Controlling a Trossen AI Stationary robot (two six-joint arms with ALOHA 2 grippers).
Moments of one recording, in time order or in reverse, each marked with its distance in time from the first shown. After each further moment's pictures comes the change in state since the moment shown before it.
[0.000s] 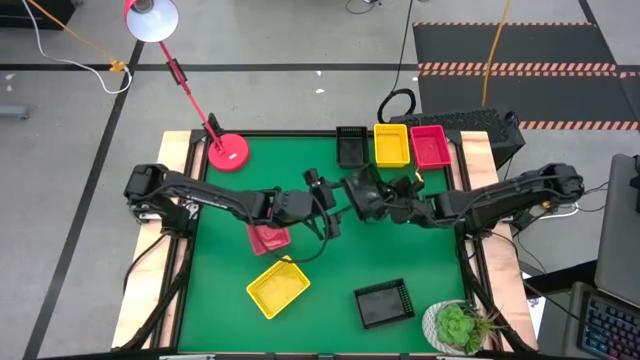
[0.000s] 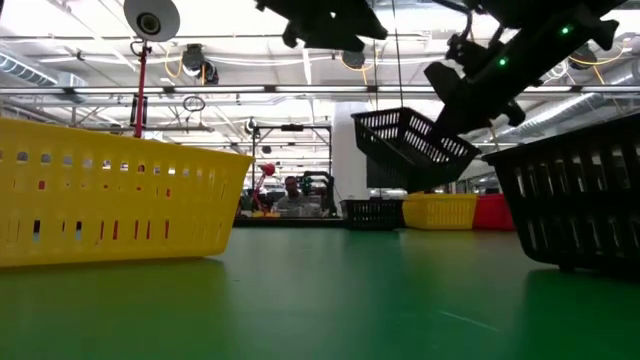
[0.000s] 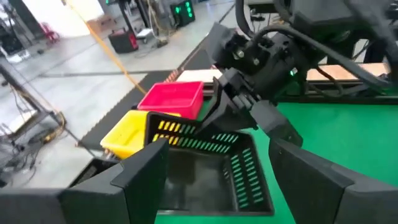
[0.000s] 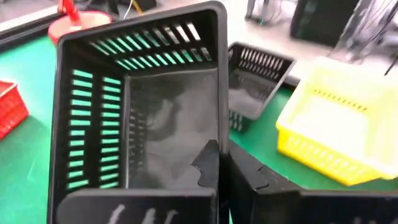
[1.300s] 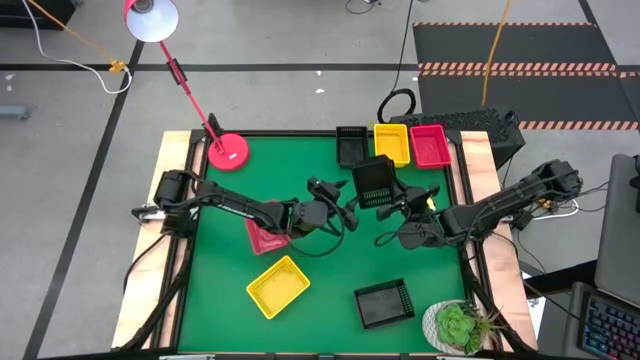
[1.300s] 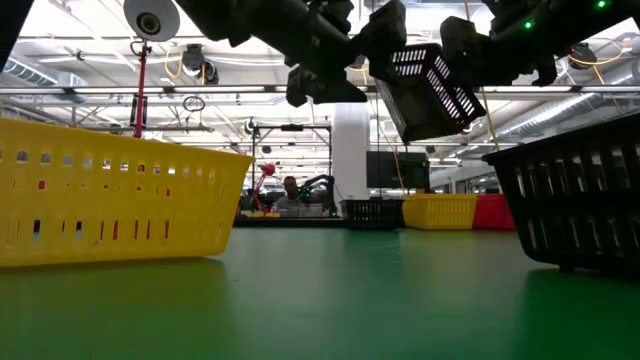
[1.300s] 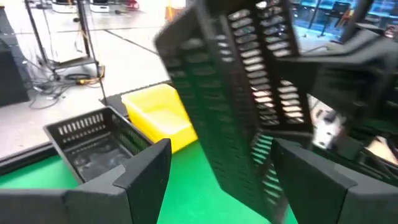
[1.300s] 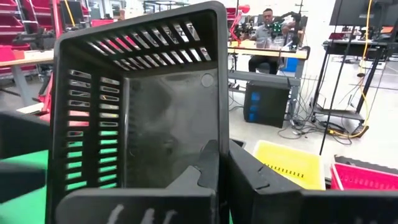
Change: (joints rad) left arm 0.009 0.226 -0.001 0.293 -0.270 -0.399; right arm 0.215 0.000 -0.001 0.106 0.540 -0.018
